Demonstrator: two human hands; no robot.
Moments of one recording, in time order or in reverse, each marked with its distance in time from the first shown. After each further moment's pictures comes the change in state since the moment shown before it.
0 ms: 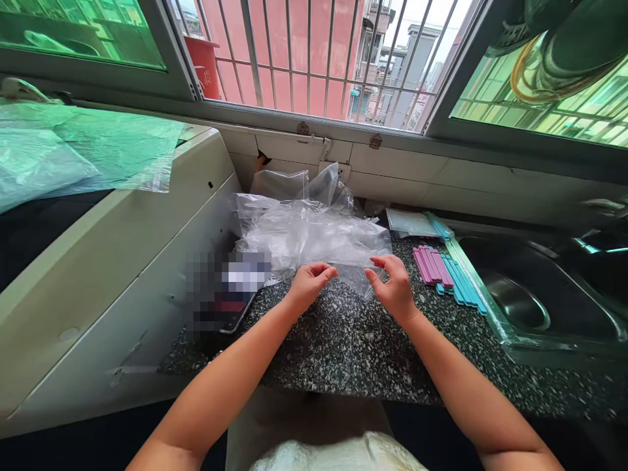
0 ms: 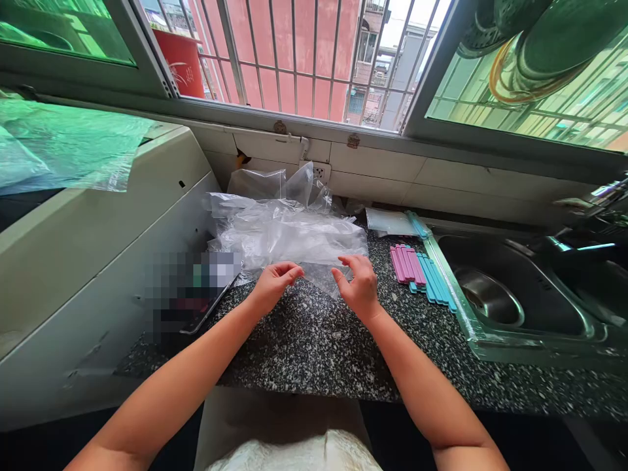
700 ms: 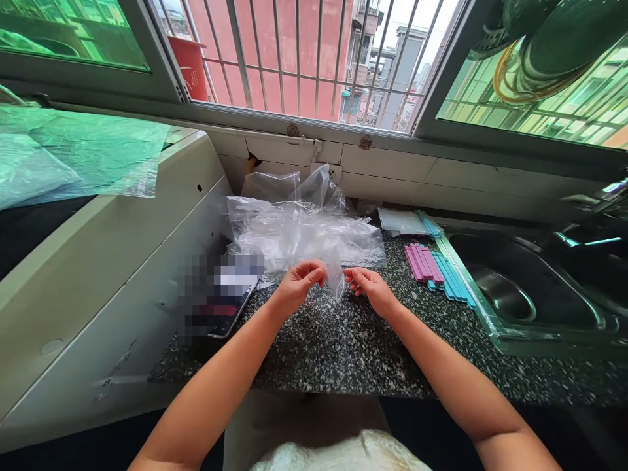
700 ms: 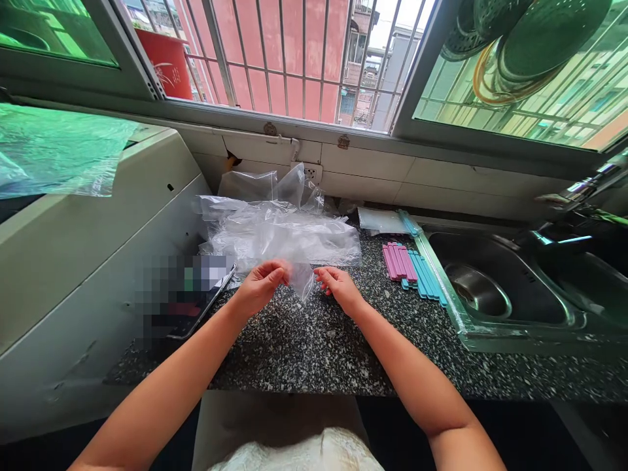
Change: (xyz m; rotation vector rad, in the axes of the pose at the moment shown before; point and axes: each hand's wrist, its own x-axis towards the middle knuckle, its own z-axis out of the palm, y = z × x) left_hand -0.002 0.000 -0.014 -0.221 -0.236 0.219; right_hand -0.005 -0.002 0.018 0.804 -0.456 0.759
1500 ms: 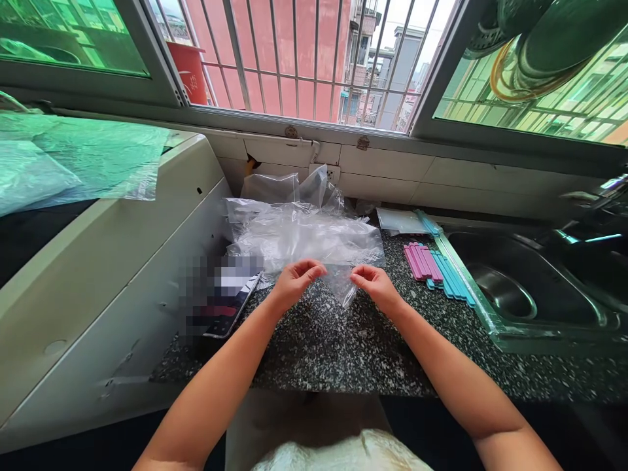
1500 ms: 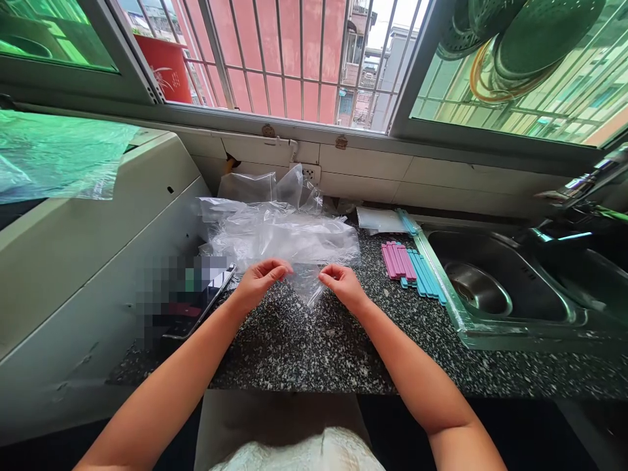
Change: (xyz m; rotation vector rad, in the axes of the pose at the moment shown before) left_hand 0.003 0.007 -0.005 0.261 0.095 -0.073; right_hand -0.001 -0.008 -0.006 -0.066 0.045 -0.143
